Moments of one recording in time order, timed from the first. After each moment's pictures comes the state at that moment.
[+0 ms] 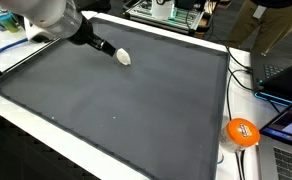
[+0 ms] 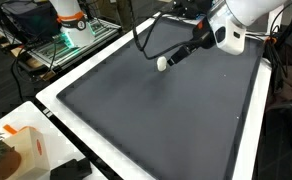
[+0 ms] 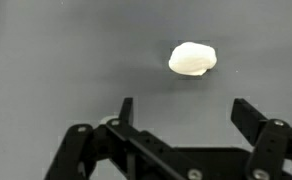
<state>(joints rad) 0.02 0.92 -0.01 -0.99 -0.06 1.33 0.13</state>
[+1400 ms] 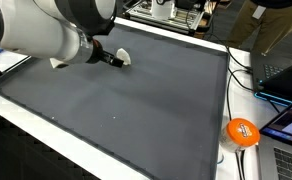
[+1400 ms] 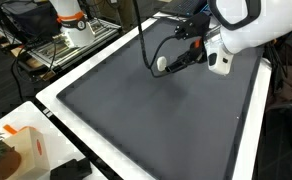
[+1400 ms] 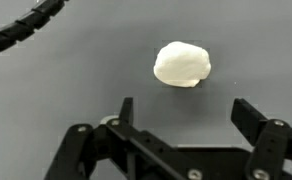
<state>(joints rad) 0.02 1.17 0.01 -0.70 -0.02 1.14 0.13</state>
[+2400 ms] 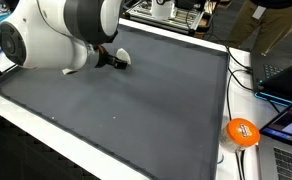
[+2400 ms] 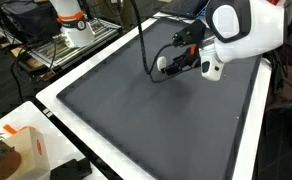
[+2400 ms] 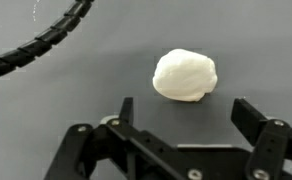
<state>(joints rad) 0.03 1.26 0.01 -0.62 -0.02 1.05 0.13</state>
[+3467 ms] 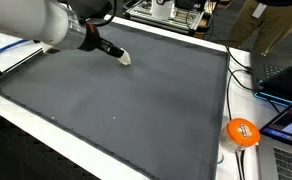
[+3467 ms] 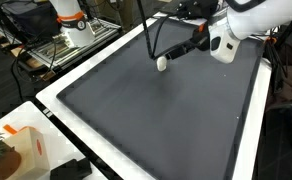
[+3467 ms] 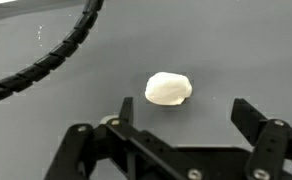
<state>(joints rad) 0.01 1.18 0.02 -0.55 0.04 0.98 0.24</state>
